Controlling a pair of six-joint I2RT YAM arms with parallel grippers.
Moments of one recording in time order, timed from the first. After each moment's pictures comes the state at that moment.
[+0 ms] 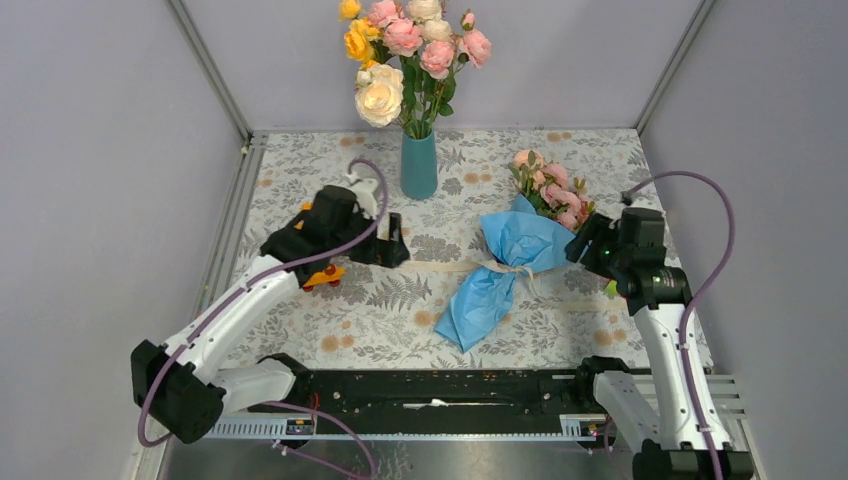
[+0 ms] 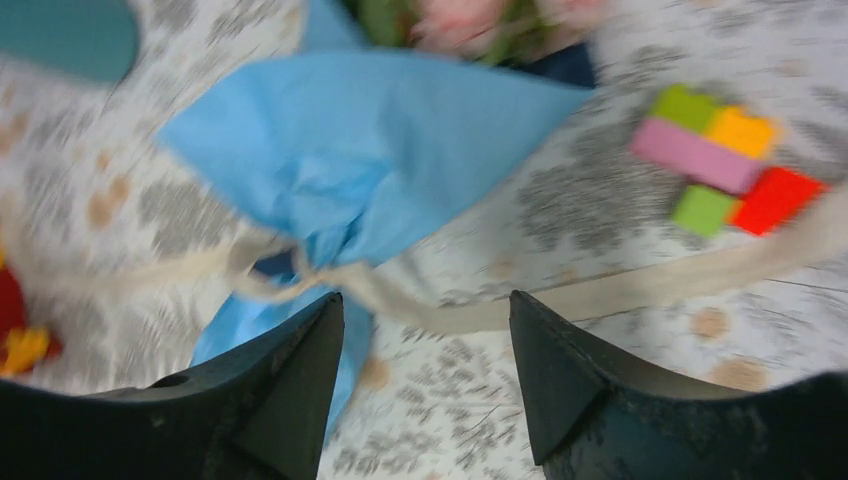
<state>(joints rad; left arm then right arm) -0.49 1.11 1.01 -0.59 0.17 -0.34 -0.07 0.82 0.87 -0.77 -0.02 0.41</state>
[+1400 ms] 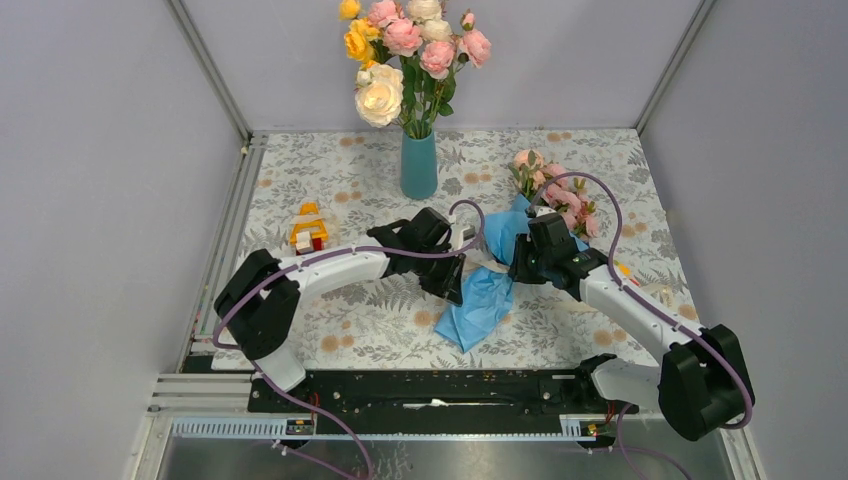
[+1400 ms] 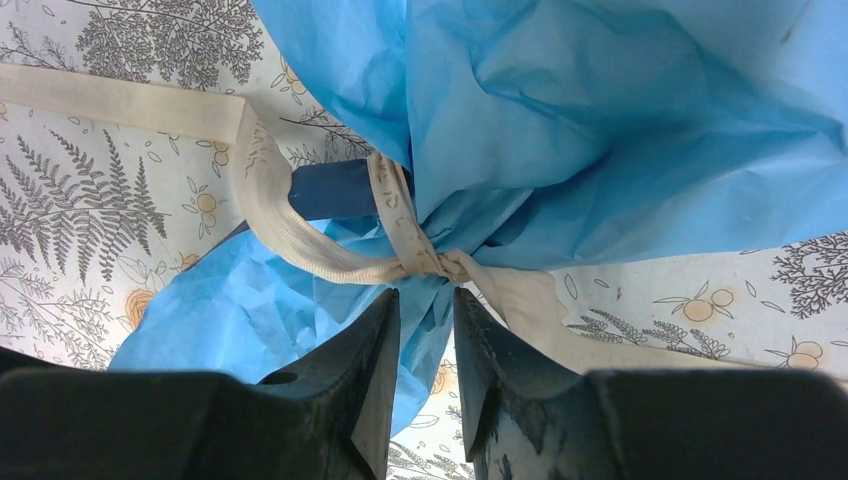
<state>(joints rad) -0.85 1.66 1.12 -0.43 0.46 -0.43 0.44 1.19 0.70 -0.43 0.01 0.45</state>
